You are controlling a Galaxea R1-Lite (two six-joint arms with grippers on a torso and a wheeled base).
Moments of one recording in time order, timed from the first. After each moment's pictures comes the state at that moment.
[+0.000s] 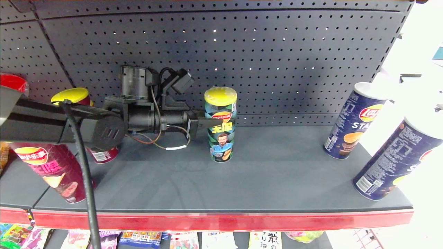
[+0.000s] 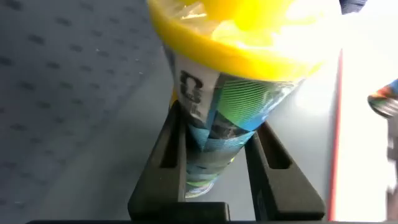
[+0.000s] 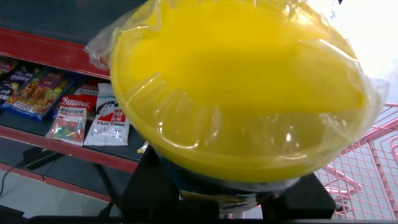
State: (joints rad) left arm -0.41 1.93 -1.22 -0.38 -0.71 0.20; right arm 0.12 0.10 -0.06 0.07 0.10 -0.11
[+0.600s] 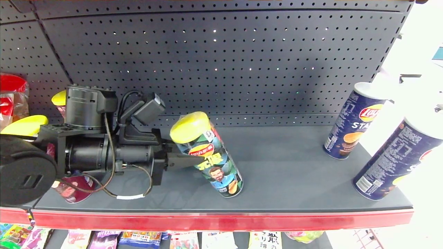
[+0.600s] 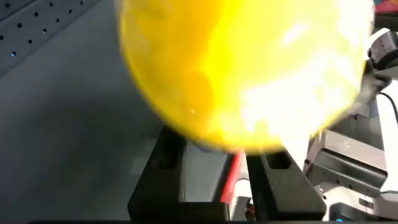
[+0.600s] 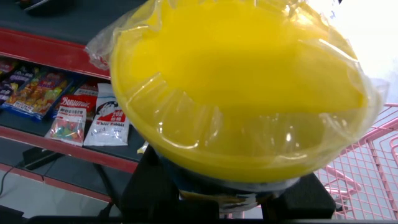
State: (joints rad) left arm -0.41 1.62 -0.83 -0.36 -0.77 0.19; right arm 0.12 0.10 -0.06 0.07 0.10 -0.11
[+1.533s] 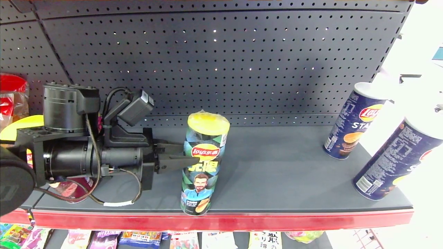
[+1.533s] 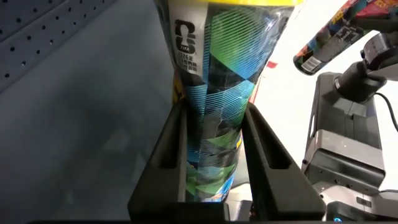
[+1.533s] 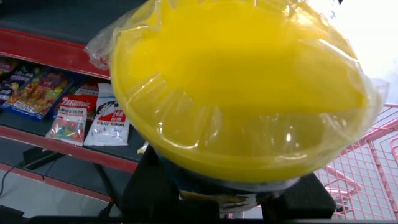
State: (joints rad) left arm -0.41 1.56 -0.79 -0.38 -0.77 0.19; right arm 0.12 0.10 -0.06 0.07 0.10 -0.11
